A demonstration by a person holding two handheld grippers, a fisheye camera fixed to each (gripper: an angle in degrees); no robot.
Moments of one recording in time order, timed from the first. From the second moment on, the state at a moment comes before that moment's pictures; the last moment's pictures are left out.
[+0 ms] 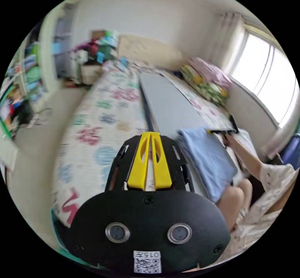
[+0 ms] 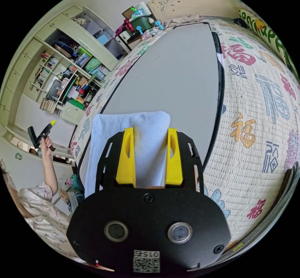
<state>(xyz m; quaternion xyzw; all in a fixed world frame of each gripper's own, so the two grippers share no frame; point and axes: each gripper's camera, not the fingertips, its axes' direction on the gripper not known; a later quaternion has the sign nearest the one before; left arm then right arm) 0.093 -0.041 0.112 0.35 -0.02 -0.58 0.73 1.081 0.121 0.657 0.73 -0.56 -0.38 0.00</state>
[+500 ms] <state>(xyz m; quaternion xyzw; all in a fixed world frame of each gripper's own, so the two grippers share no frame) 0.136 0.075 -0.054 0.34 -0.14 -0.63 0.69 1.071 0.157 0.657 0.74 -0.57 -0.36 0.01</state>
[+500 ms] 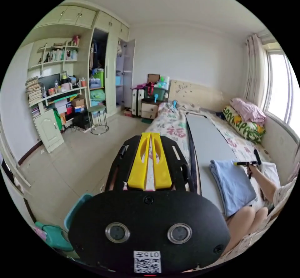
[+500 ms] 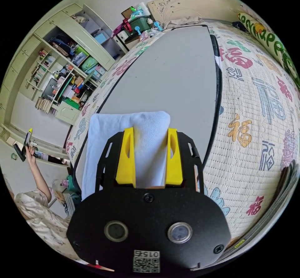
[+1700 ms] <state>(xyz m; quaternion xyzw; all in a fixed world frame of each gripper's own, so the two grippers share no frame) 0.155 0.123 0.116 0.42 -0.16 -0.69 0.57 1.069 0.269 0.638 0.74 -0.57 -0.35 0.03</state>
